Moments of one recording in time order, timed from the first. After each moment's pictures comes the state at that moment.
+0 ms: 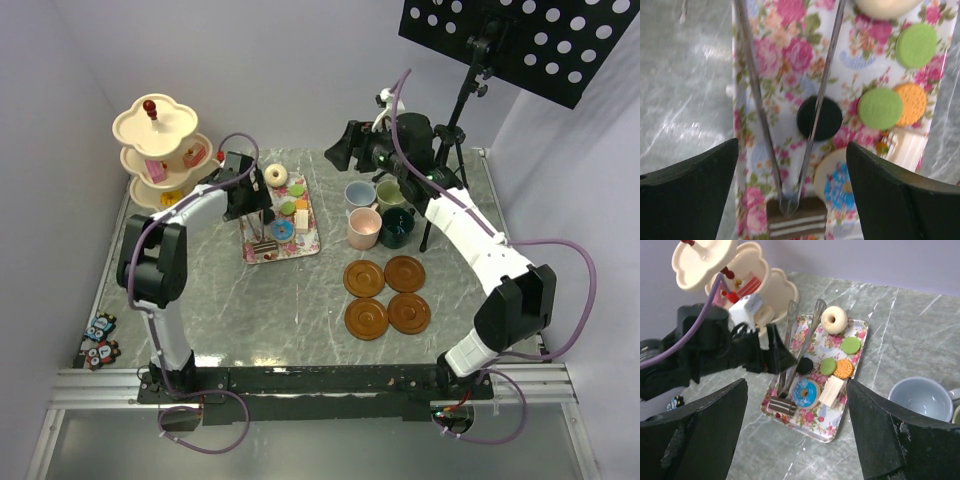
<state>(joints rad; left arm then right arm) -0.29 1.89 1.39 -0.41 -0.15 -0.57 0.40 1.56 1.51 -0.18 -0.26 0.38</state>
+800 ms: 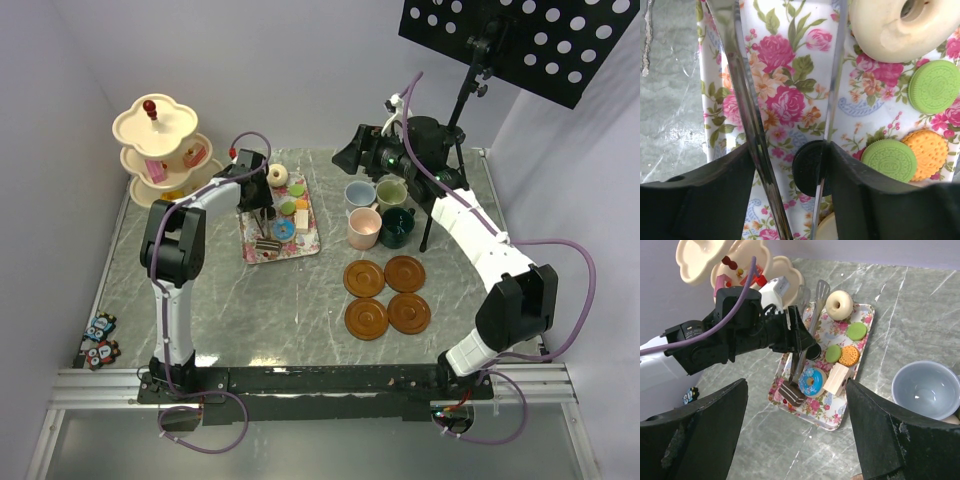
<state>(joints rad) -0.28 2.14 1.59 -0.38 -0.18 -0.52 0.33 1.54 1.46 -0.18 -0.39 0.44</state>
